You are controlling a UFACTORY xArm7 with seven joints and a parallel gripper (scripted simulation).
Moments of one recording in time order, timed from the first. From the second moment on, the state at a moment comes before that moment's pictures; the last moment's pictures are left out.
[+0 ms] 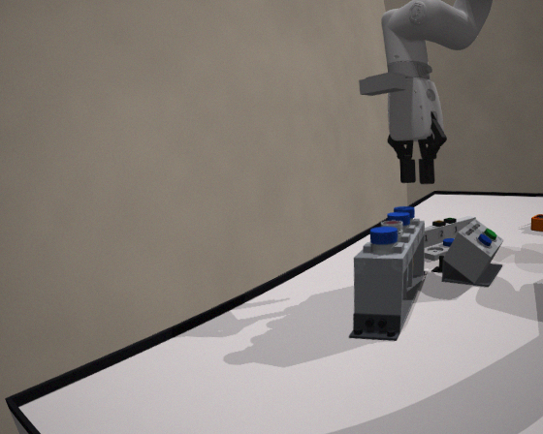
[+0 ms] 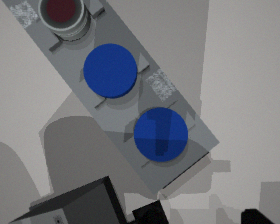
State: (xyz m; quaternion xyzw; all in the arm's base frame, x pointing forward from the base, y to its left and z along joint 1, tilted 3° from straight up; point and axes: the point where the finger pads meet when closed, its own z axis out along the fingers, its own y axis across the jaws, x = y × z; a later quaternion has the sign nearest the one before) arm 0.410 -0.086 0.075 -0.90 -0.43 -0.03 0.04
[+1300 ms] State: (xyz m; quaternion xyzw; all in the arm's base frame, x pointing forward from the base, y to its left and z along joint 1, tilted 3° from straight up) arm 0.427 -0.032 0.039 -0.92 -0.38 -0.01 0.02
